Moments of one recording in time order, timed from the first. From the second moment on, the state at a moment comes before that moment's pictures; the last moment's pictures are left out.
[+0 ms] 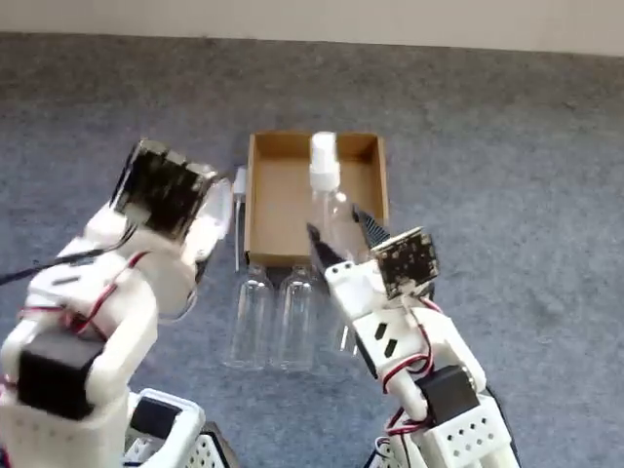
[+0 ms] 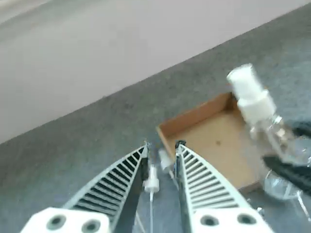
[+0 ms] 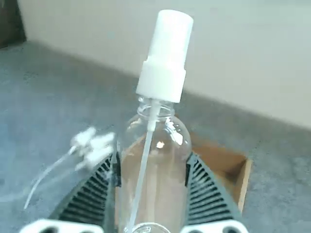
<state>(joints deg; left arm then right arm) 9.5 -58.9 21.0 73.3 -10.5 -28.2 -84.3 74.1 27.4 5.3</state>
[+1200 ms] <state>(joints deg) 8.7 -68.4 69.8 38.6 -7.9 -38.1 -39.3 38.6 29.4 0.7</state>
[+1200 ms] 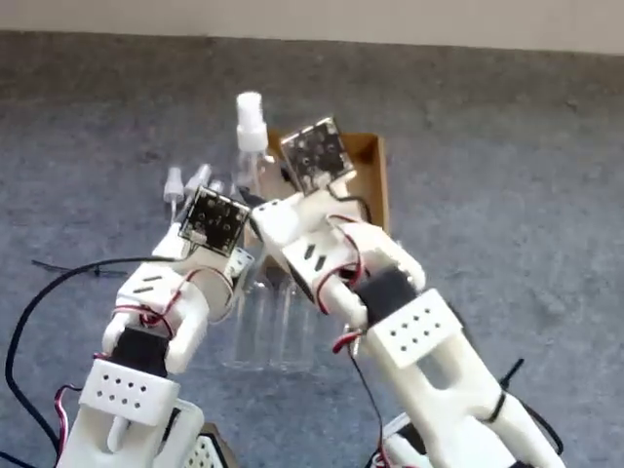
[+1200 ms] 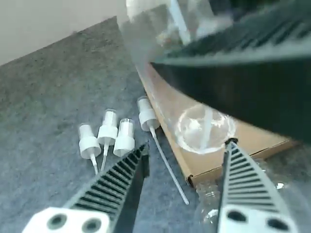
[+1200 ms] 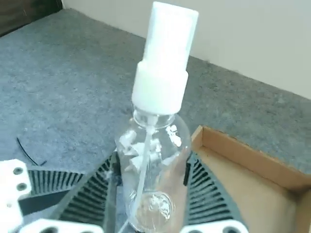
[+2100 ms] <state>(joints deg) -8.9 -68.0 76.0 33.5 -8.0 -30.7 5.4 24.0 -5.1 4.4</state>
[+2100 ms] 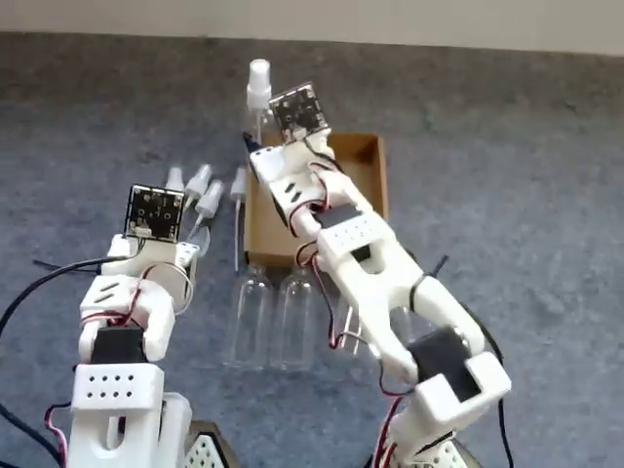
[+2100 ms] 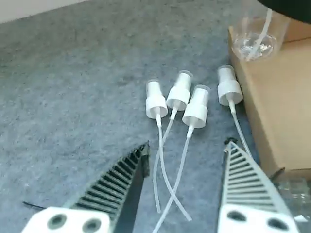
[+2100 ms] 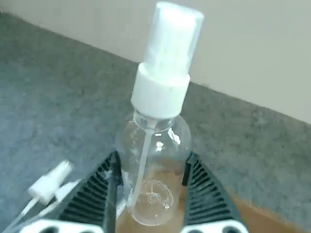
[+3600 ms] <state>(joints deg) -8.9 -68.0 76.4 31.7 -8.0 -27.0 16.0 31.7 -24.9 4.7</state>
